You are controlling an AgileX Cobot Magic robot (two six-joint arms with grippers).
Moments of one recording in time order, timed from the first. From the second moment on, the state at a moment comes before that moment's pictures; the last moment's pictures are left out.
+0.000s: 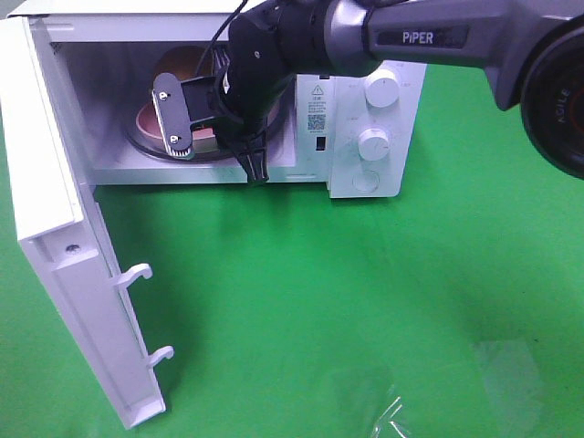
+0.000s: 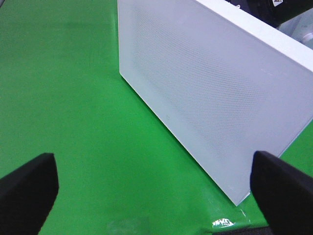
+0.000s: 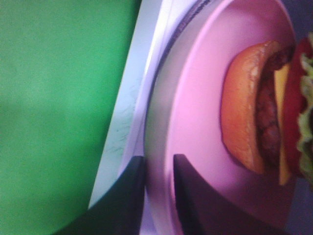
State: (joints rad) left arm -0.03 -0.01 -0.52 -0.18 1.07 0.08; right arm 0.69 2.34 -1.93 -0.21 0.52 -1.17
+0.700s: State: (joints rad) left arm -0.03 -0.01 -0.52 -0.18 1.07 0.08; right arm 0.69 2.28 -1.81 -0.15 0.50 -1.18
